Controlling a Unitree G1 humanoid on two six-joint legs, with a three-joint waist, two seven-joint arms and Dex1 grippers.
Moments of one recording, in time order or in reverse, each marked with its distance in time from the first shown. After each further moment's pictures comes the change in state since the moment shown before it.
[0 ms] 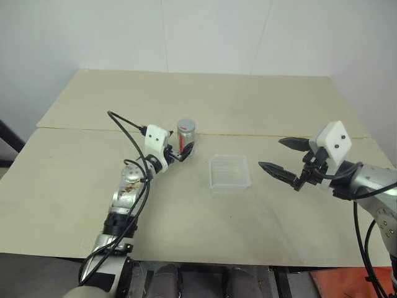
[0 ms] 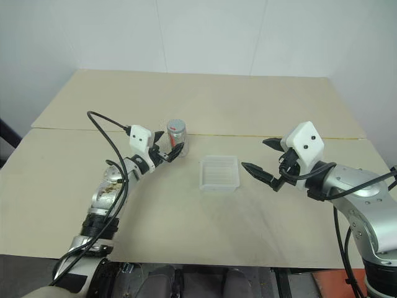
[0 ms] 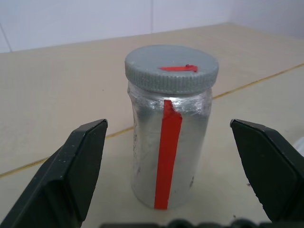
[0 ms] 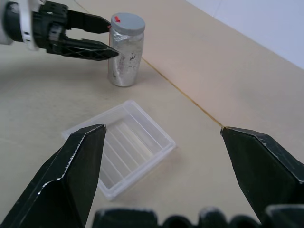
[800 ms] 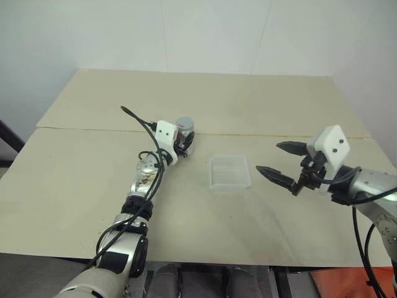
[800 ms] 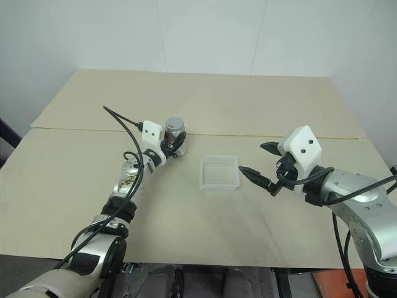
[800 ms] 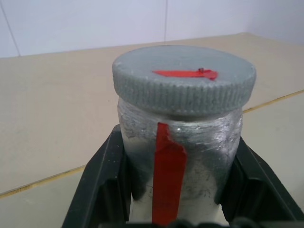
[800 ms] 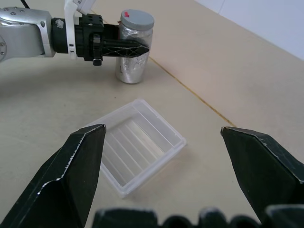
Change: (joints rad) left arm -0.169 -0.081 0.027 0.401 0.041 -0.284 0.059; right arm 0.031 0.000 -0.015 -0.055 0.042 0.042 -0.037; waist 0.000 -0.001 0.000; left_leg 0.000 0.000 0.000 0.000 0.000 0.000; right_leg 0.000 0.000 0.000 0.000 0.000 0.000
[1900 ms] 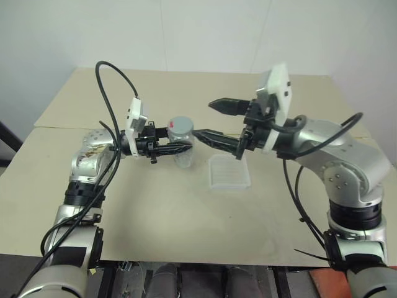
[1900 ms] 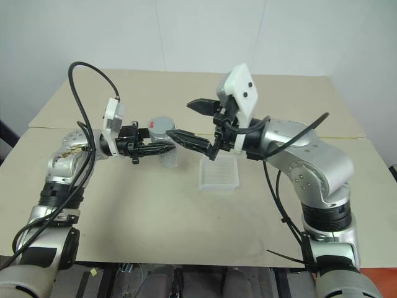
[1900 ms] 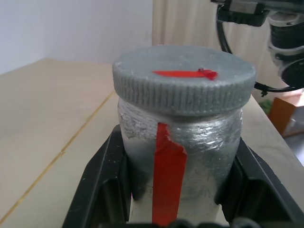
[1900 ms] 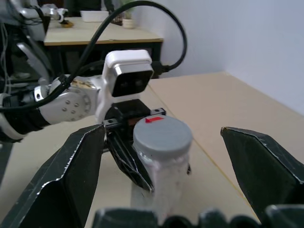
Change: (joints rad) left arm -0.042 0.398 -0.041 -0.365 -0.363 0.417 -0.997; right arm -0.606 0.338 0.319 0.205 0.109 0.094 -0.037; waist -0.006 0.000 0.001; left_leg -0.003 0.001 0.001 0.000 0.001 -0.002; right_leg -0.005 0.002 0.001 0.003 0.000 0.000
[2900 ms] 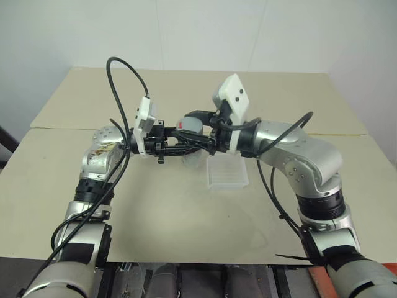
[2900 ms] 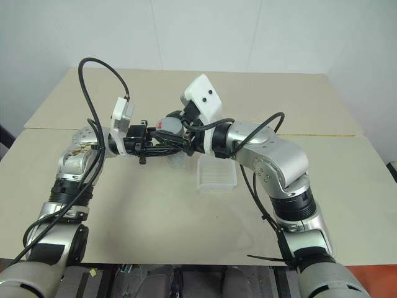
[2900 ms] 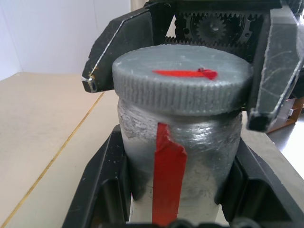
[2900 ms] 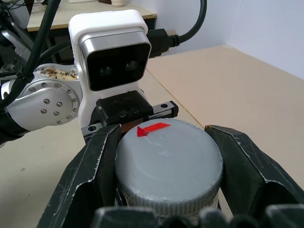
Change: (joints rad) left arm -0.017 -0.054 -0.008 0.004 0.025 -0.041 -0.037; right arm -0.071 0.140 0.109 0.106 -0.139 0.045 -0.045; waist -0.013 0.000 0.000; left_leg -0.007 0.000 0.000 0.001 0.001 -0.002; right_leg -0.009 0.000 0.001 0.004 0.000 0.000
